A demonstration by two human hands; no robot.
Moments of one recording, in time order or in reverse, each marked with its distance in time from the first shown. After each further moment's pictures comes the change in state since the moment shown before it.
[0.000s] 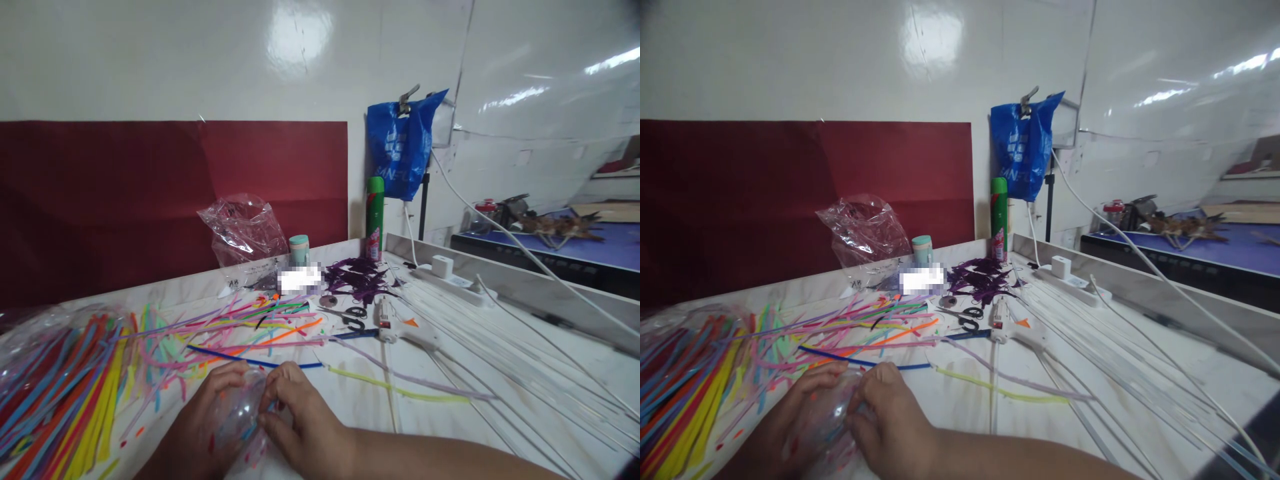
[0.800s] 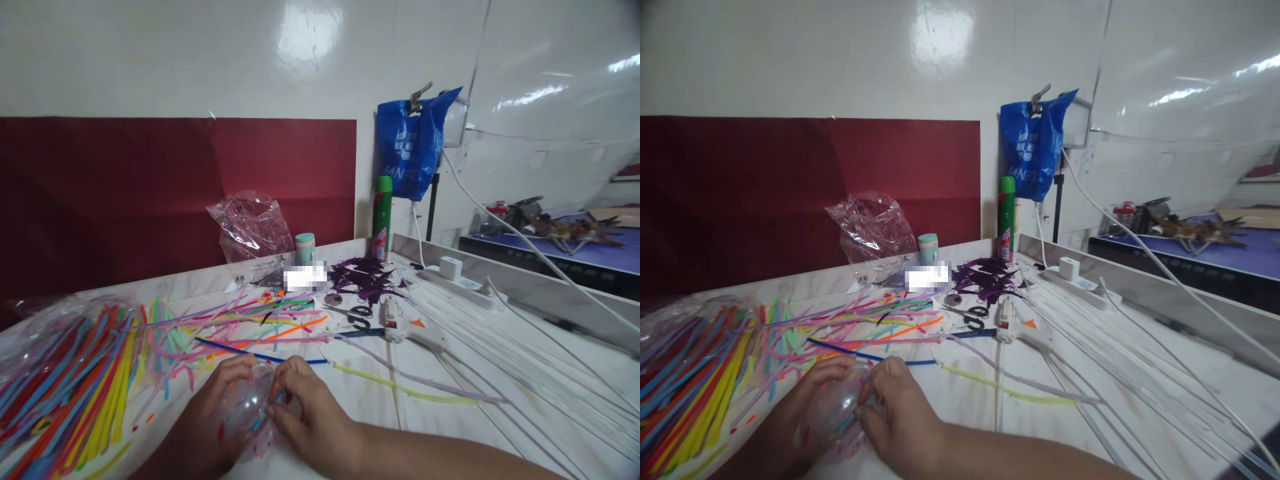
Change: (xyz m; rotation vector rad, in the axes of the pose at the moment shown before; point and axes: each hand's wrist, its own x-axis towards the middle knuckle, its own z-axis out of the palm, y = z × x) left_hand -0.010 -0.009 0.003 -0.029 -0.089 -0.028; right_hand 0.000 0.001 -0.001 -0.001 -0.005 0.038
